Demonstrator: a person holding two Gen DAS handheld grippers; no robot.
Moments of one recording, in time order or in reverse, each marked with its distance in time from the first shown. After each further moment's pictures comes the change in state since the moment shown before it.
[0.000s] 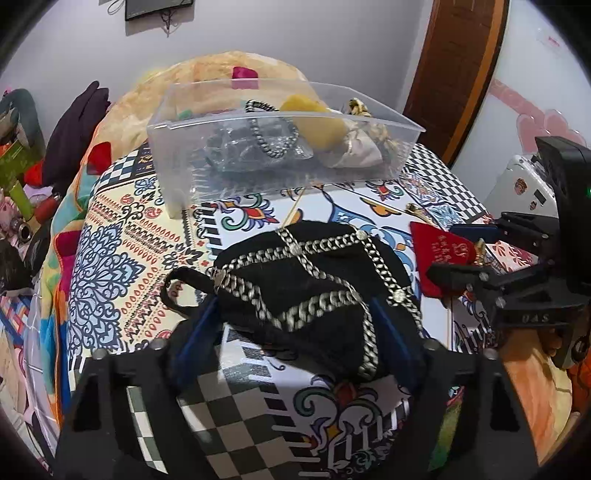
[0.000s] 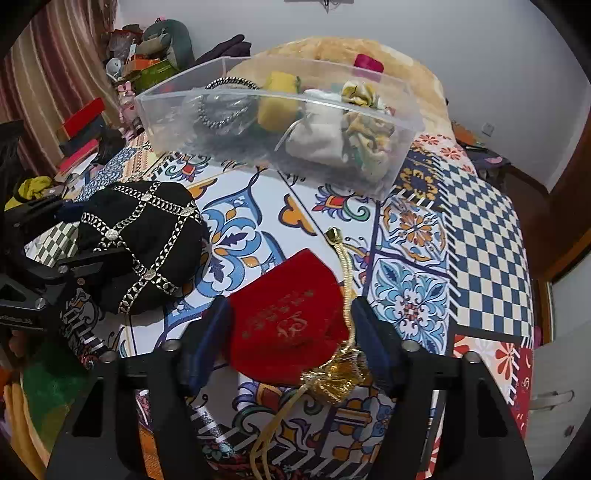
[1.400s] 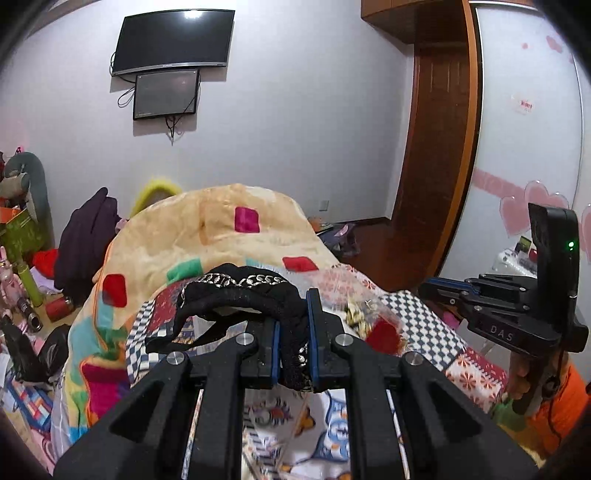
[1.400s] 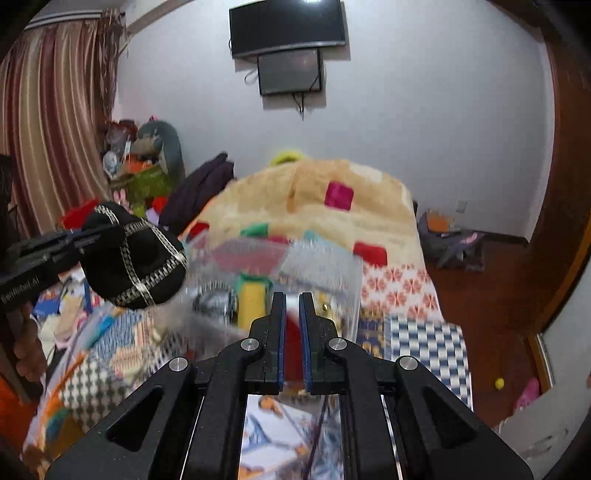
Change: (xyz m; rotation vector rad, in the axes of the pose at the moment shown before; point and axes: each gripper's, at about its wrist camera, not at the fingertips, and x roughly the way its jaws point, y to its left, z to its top) left arm -0.086 0.017 0.125 0.028 -0.425 -0.012; right arm -0.081 -0.023 0.094 0.060 -0.418 -0.046
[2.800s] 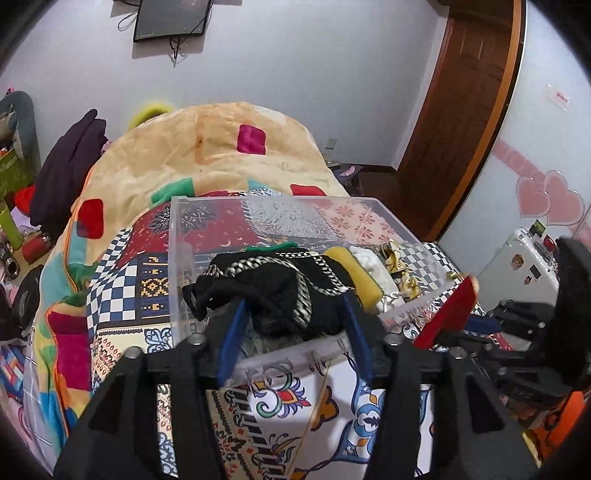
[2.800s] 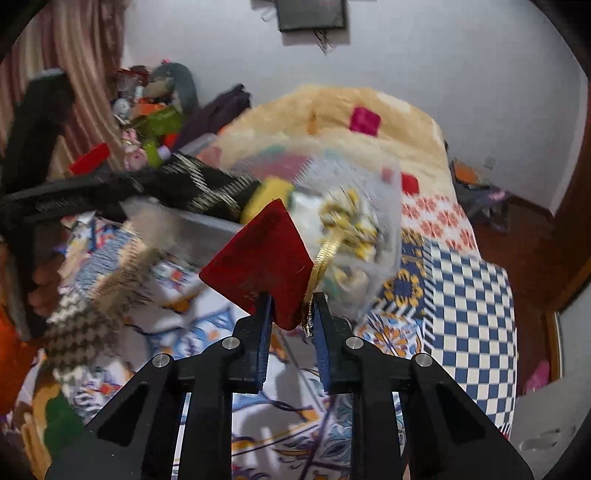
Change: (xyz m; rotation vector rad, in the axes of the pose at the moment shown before) left arm 0.082 0.029 -0.041 -0.108 0.261 -0.025; right arm 0.037 0.003 -0.056 -0.050 0.222 0.097
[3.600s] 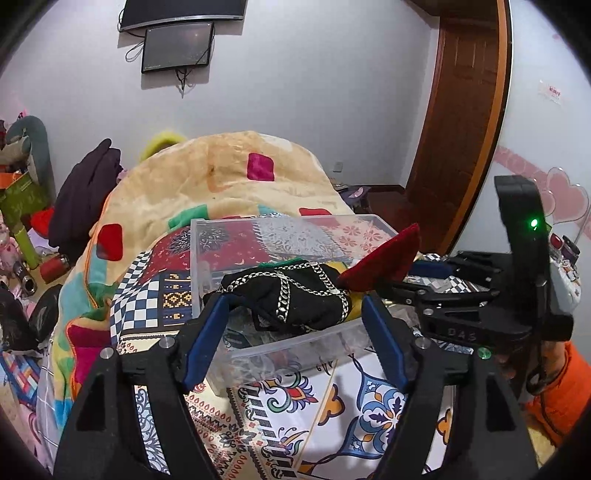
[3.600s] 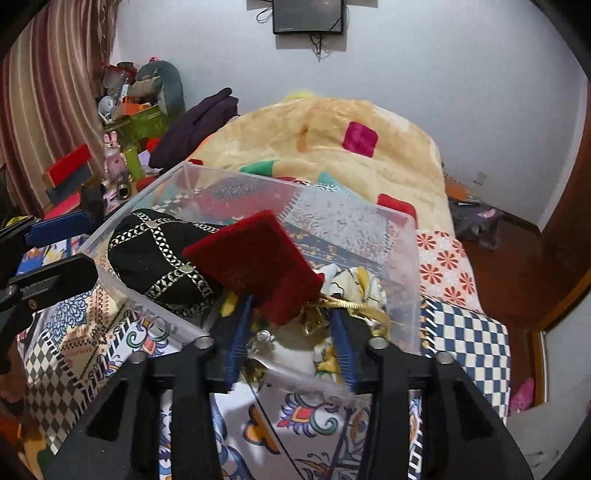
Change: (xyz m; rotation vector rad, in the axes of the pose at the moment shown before) left arm -0.028 -0.013 -0.012 0.047 -0.110 0.069; right arm 0.042 0.004 0.051 -0.014 0.014 -0.091
